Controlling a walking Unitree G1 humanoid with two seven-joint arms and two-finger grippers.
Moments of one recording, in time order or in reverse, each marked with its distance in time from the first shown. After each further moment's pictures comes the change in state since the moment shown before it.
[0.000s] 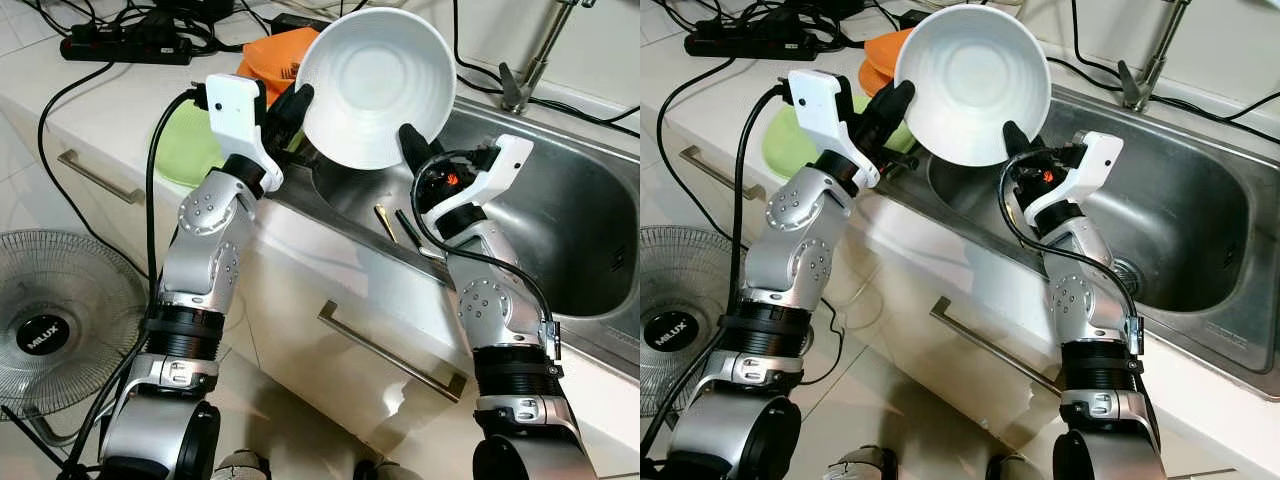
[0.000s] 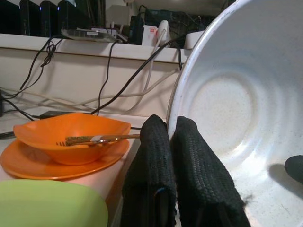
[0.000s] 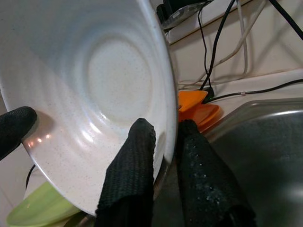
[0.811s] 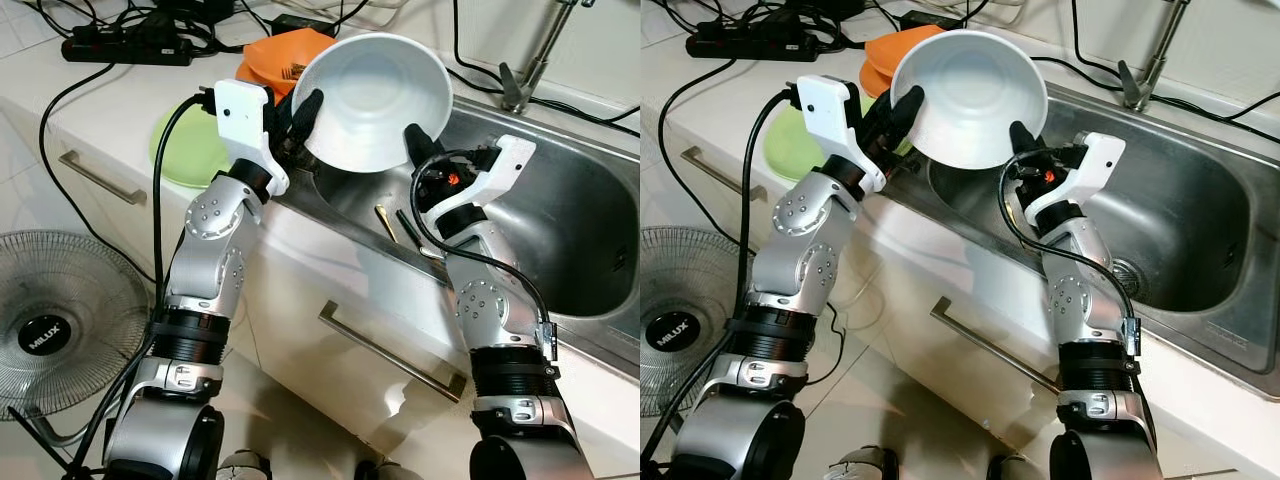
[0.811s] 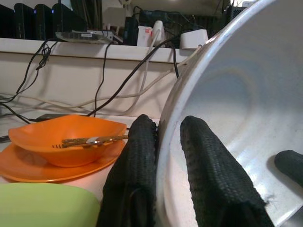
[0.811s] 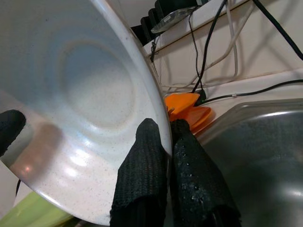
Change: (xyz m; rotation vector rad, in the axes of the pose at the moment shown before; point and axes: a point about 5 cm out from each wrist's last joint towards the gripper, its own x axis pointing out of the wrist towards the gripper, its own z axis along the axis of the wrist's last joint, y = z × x) left arm 0.000 -0.005 -0.002 0.021 -0.005 -0.016; right arm 0.001 0.000 -0.001 -0.005 -0.021 -0.049
